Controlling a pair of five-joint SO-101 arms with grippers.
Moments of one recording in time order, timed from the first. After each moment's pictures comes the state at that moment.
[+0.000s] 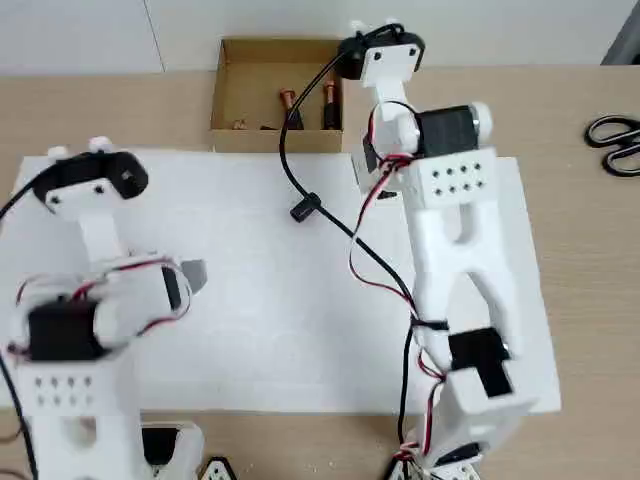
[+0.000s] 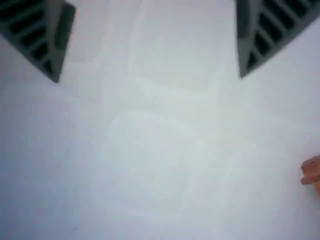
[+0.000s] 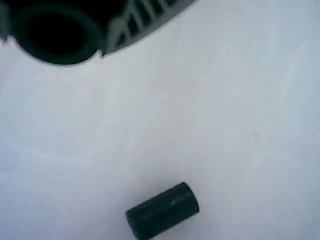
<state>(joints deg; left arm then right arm) -6.4 -43.9 19.9 99.1 16.7 -15.6 9.4 -34.9 96.2 2.0</state>
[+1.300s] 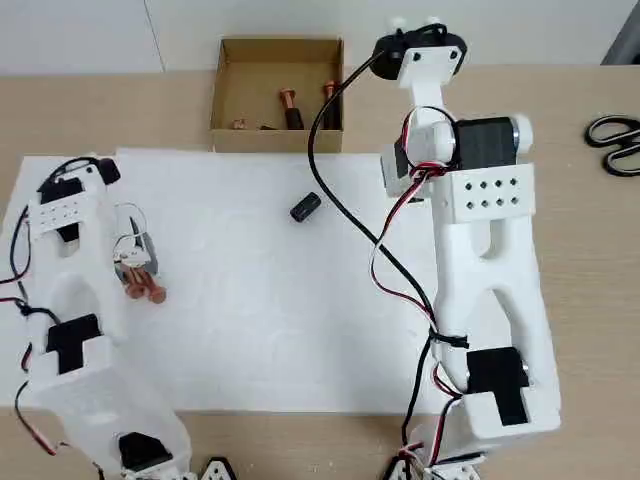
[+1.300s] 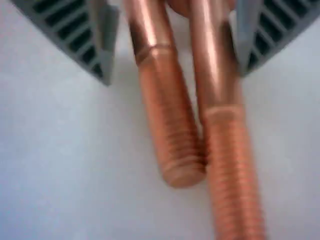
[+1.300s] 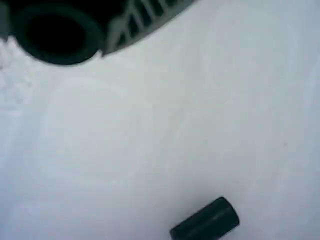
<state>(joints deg) -24.1 20.2 4.2 80.2 7.8 -10.8 3.3 -29.1 96.2 2.1</state>
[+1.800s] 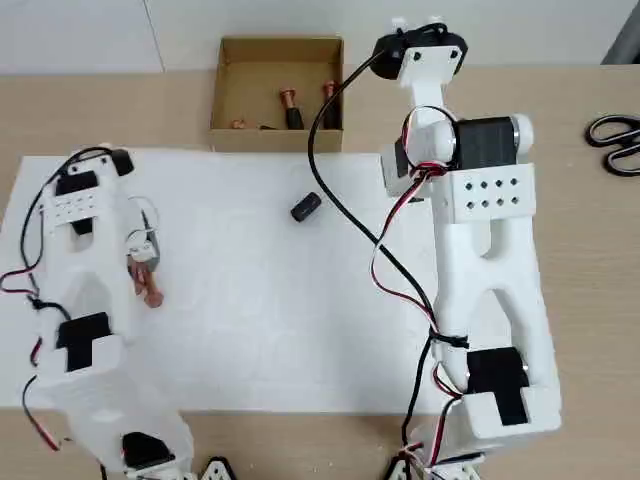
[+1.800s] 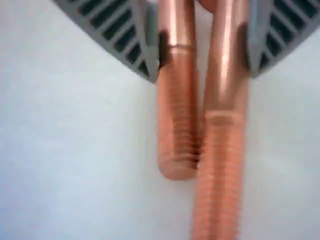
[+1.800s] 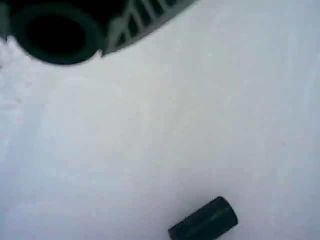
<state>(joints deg) -19.2 20.4 2.8 80.2 7.4 -10.8 3.3 -29.1 96.2 2.1</state>
